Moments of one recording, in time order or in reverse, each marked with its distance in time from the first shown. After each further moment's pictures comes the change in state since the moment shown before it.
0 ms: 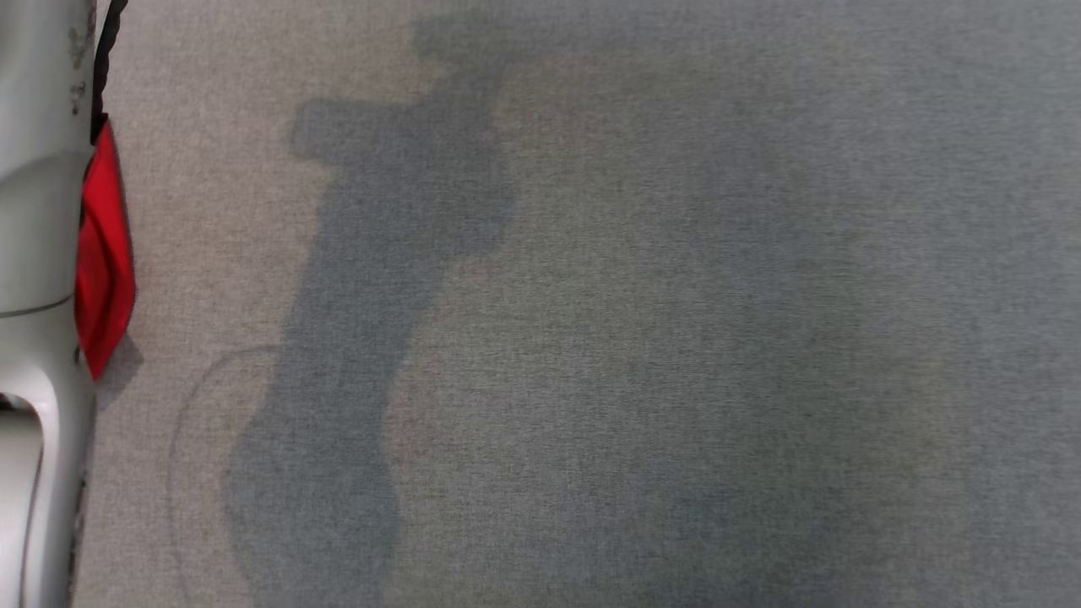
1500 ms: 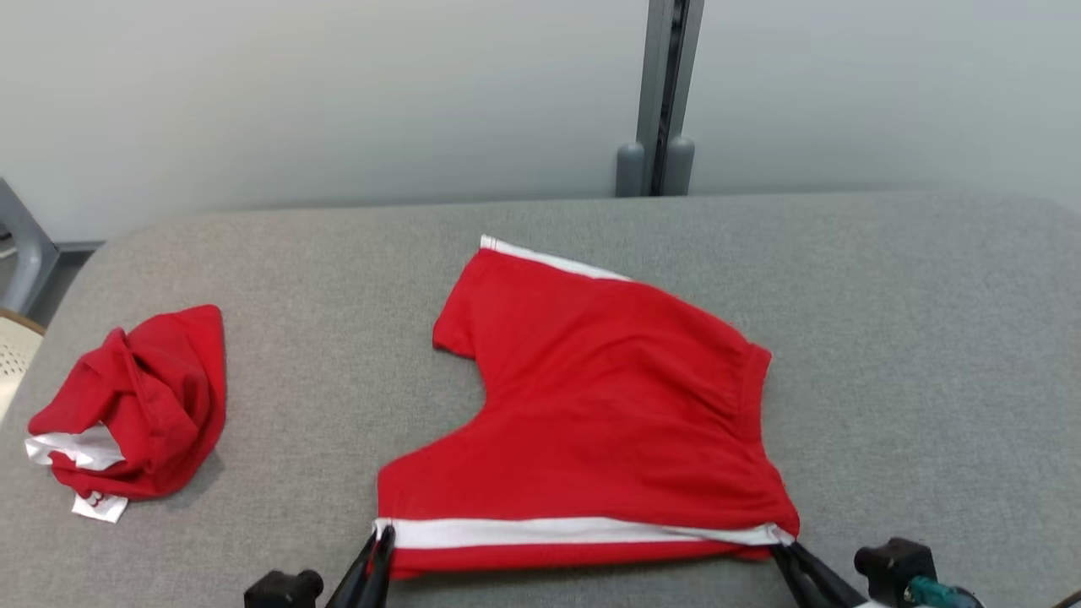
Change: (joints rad) left arm 1.456 -0.145 0.120 -0.063 -0.070 -0.070 0.001; right arm 1.316 -0.038 0.247 -0.040 0.313 0.000 0.000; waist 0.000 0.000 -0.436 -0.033
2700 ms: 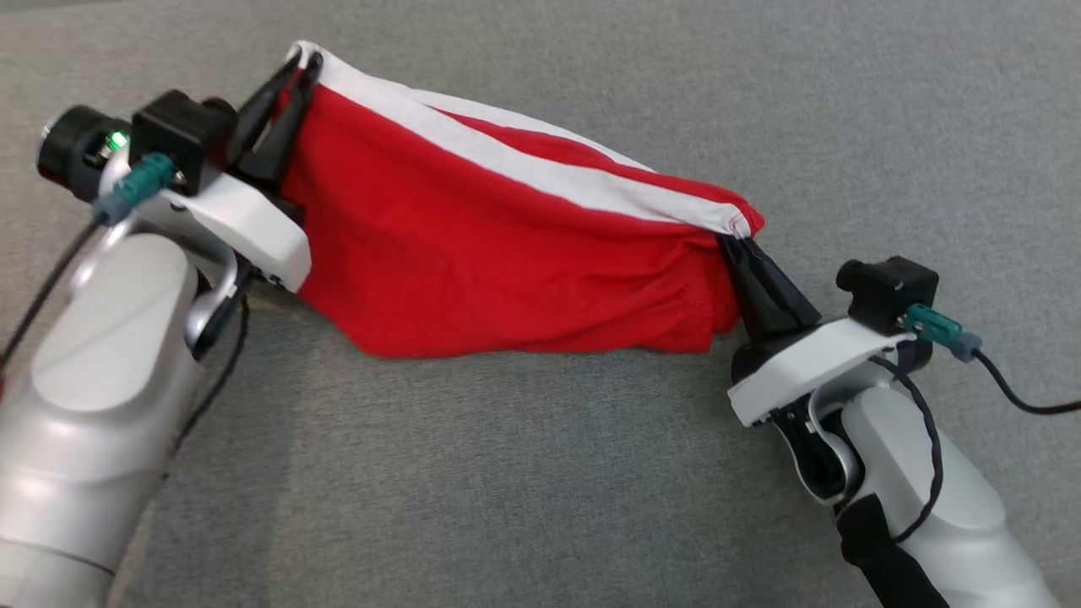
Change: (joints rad) left arm -0.892 0.292 -0.356 0.172 -0.080 -0.004 0.000; right arm -0.449 0.139 -0.069 -0.020 0.111 0.000 0.000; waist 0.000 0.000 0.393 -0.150
